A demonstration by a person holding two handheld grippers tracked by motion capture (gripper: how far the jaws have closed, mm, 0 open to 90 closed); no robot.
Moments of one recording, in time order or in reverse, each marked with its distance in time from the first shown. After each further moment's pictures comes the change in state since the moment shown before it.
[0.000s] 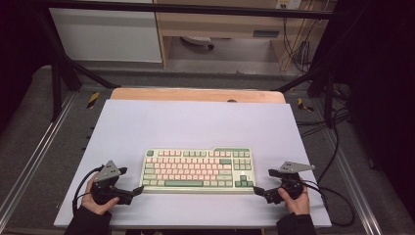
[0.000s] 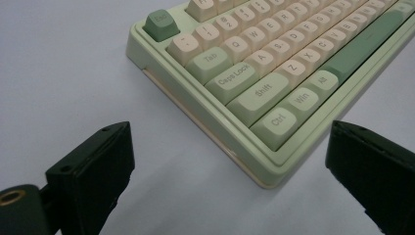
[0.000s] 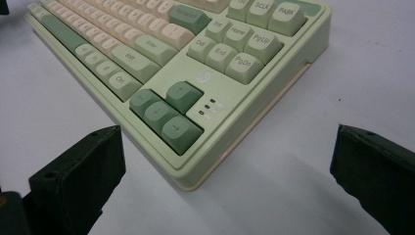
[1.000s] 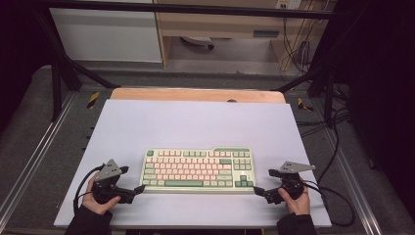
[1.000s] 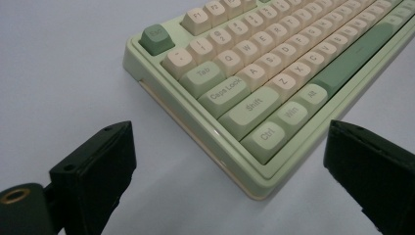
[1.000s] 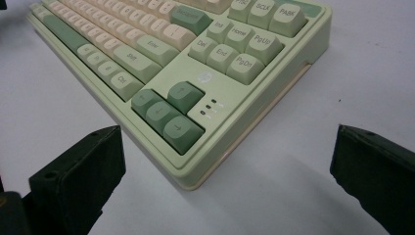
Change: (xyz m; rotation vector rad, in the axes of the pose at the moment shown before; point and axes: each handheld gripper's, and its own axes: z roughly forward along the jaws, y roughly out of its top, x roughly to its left) left arm -0.006 0.009 -0.002 -0.011 -0.002 -0.004; right arm 0.000 0.000 -0.001 0.001 0.004 -0.004
